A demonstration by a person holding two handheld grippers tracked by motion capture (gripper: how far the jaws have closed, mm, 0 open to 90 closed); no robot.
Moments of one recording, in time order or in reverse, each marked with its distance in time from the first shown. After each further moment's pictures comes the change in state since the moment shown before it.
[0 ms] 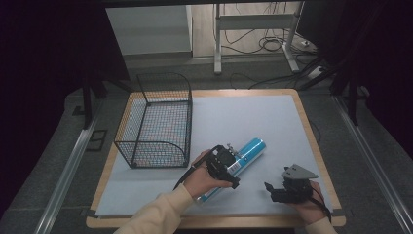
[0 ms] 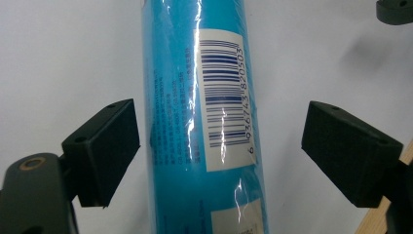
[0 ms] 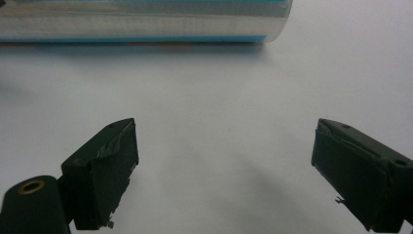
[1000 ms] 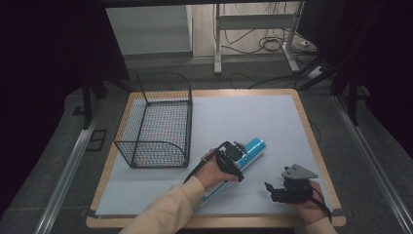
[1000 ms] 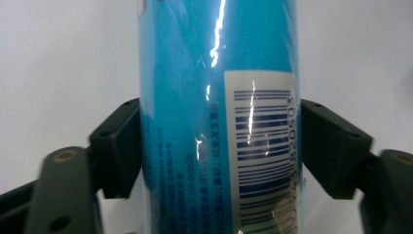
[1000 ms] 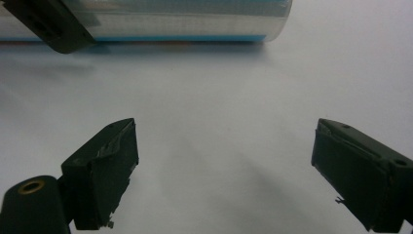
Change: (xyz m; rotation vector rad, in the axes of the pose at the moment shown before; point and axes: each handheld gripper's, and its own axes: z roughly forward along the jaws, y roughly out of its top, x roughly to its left) left arm 0.010 0.025 0.038 0.129 0.000 -0.042; right arm -0.001 0.000 0.000 0.002 0.002 0.000
